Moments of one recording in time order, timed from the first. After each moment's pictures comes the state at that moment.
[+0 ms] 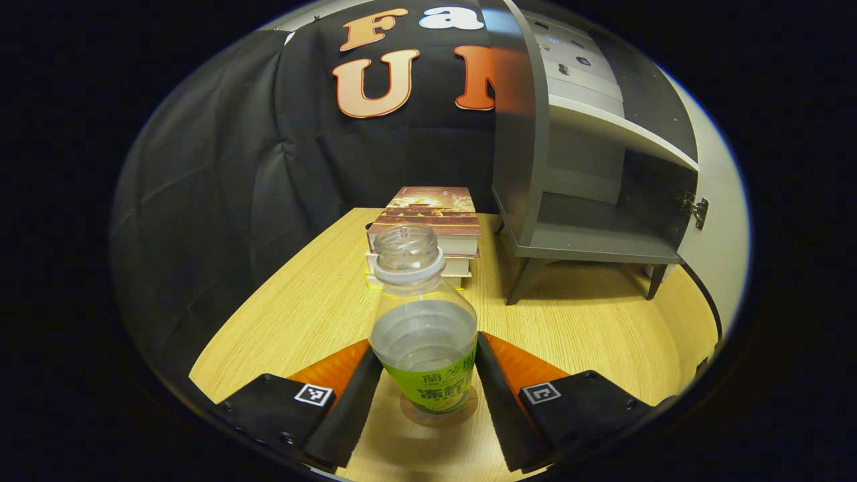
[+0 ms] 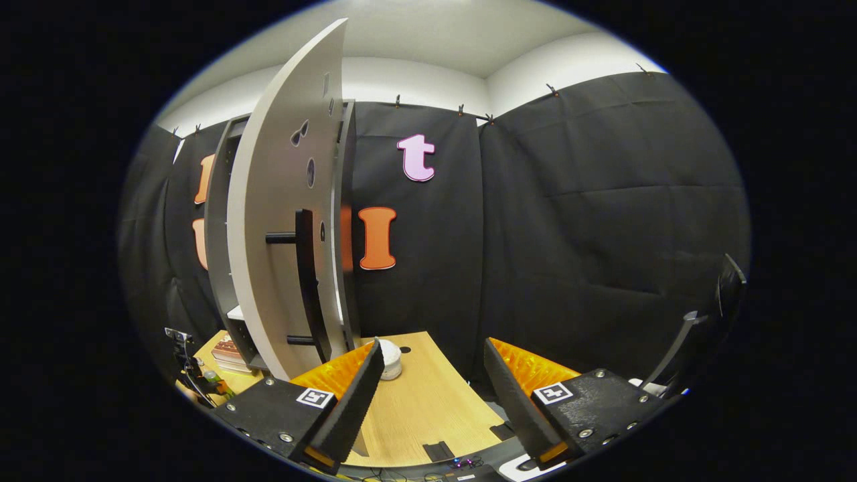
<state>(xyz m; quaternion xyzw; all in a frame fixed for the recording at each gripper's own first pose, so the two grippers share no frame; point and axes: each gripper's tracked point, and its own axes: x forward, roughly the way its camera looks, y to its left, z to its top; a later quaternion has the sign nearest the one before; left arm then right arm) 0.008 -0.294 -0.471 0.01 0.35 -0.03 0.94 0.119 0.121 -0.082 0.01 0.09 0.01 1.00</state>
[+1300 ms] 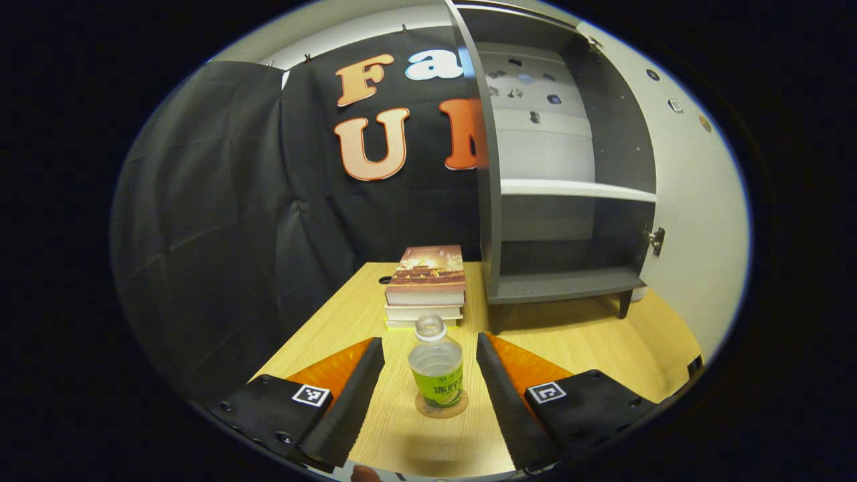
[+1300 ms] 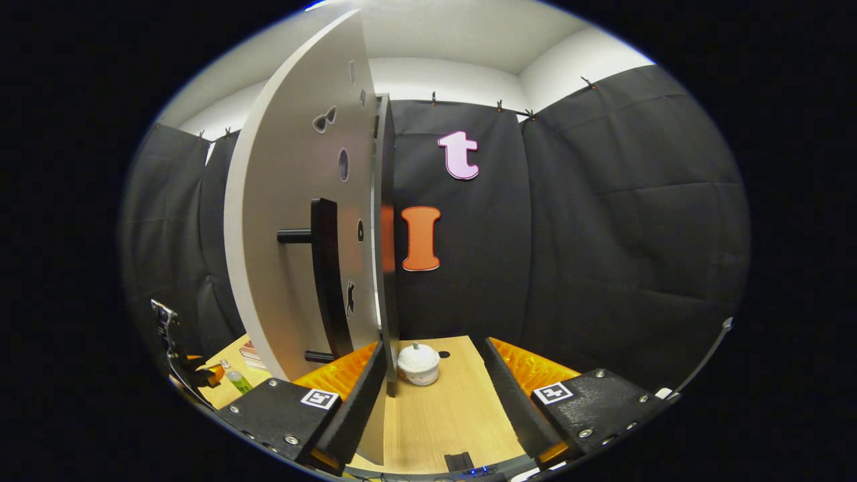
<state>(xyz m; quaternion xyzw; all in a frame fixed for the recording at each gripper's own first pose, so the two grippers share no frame) -0.037 -0.298 -0.324 0.04 0.24 -0.03 0.97 0.156 0.162 -0.083 0.01 0.08 0.11 0.99</state>
